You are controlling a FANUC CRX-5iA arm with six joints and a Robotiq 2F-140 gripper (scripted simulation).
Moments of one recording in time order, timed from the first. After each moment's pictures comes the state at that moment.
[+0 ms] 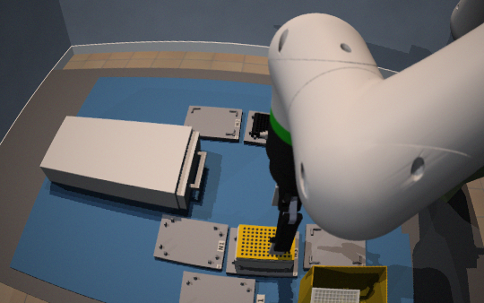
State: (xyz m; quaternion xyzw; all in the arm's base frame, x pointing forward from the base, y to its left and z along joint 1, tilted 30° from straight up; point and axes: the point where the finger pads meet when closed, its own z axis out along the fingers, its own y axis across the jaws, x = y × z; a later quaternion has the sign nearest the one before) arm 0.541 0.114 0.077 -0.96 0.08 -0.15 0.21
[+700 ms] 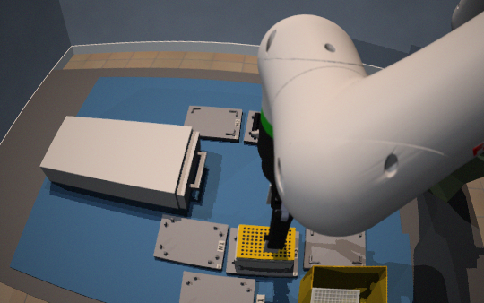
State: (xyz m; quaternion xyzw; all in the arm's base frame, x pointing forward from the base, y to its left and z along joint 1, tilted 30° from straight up) arm 0.552 0.109 0.070 -0.96 0.08 -0.15 0.21
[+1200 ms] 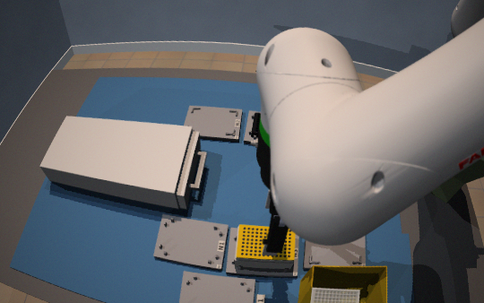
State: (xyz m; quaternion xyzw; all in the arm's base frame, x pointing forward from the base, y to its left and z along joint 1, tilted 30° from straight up) arm 0.558 0.115 0.055 -0.96 0.08 -0.15 0.21
